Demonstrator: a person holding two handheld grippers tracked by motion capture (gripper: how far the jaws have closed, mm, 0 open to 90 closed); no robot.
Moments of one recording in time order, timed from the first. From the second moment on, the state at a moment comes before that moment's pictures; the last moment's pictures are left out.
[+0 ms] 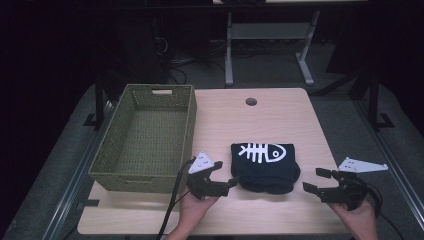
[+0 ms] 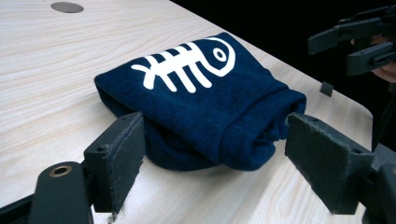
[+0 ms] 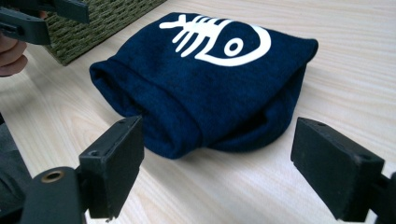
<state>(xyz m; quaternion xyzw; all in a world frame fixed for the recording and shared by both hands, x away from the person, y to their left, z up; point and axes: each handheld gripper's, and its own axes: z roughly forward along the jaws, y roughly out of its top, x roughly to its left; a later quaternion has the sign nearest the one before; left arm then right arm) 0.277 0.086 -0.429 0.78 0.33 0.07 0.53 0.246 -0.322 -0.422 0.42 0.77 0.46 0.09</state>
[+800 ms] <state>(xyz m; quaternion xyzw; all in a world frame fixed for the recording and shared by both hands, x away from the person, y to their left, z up) 0.322 0.060 -0.444 0.77 0.39 0.06 0.50 0.300 -0.305 -0.416 0.43 0.79 0.42 0.08</state>
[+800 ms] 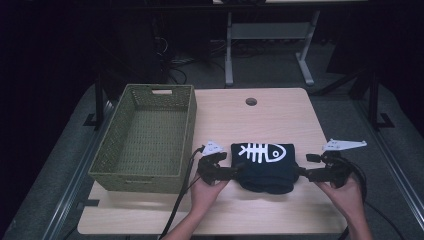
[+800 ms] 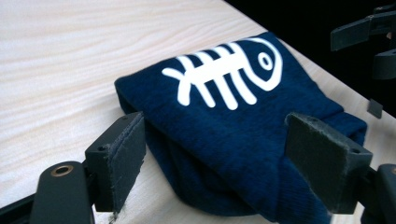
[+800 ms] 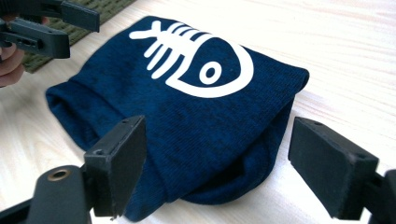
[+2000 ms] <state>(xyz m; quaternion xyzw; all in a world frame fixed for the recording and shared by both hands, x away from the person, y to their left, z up) 0.347 0.045 -0.474 0.79 0.42 -0.01 0.44 0.332 -0.283 -0.462 0.49 0.80 0.34 0.07</state>
